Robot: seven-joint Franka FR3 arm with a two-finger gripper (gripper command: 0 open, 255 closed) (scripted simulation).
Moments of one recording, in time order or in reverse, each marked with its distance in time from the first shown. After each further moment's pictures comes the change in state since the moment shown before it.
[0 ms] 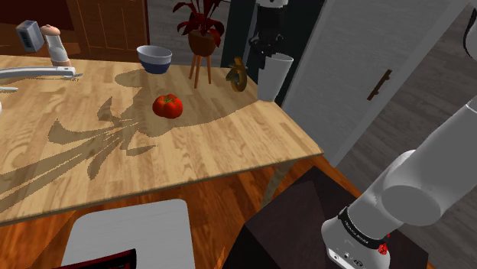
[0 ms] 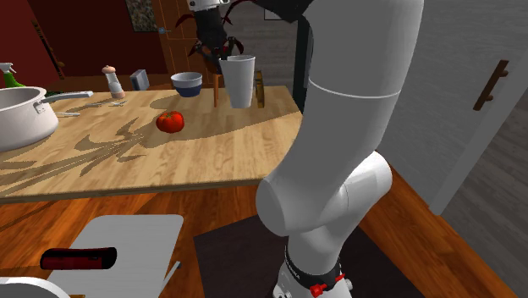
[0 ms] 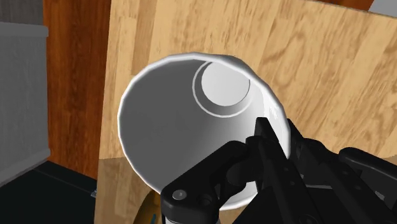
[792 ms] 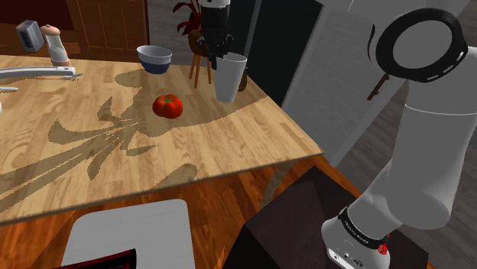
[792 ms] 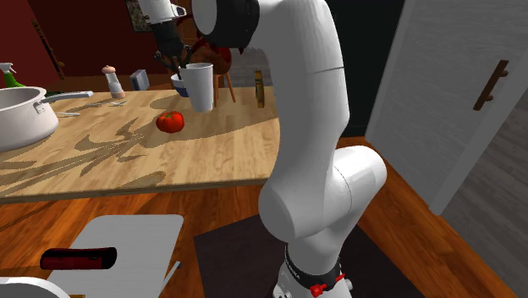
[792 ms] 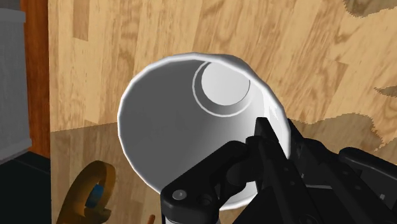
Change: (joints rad) arm 0.142 0.449 0.077 0.517 -0.064 -0.101 0.192
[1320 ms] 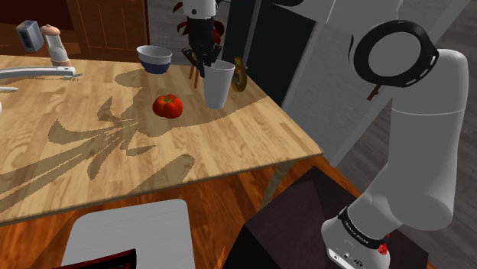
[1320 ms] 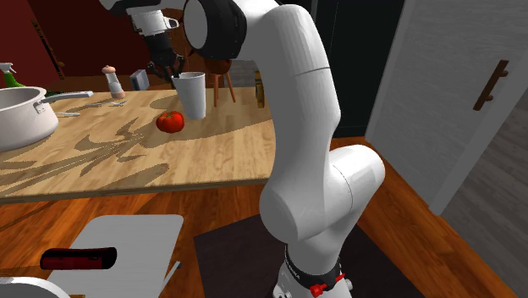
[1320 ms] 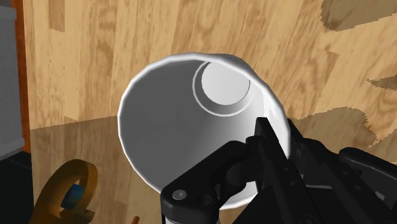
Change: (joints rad) arm 0.040 0.114 0.004 0.089 -0.018 0.018 0.039
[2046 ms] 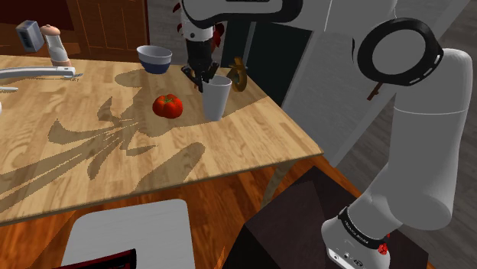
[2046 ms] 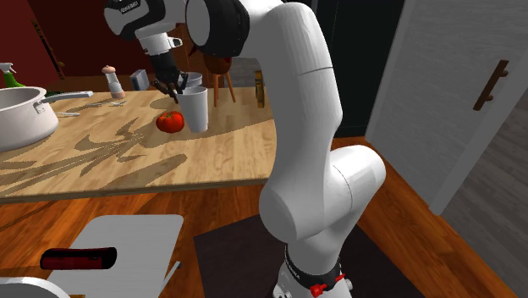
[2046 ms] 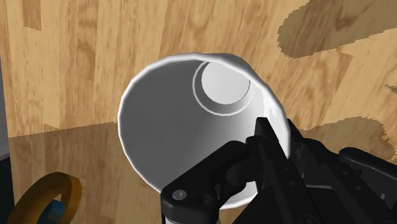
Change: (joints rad) arm -0.017 -0.021 0.000 -0.180 0.002 0.157 0.019
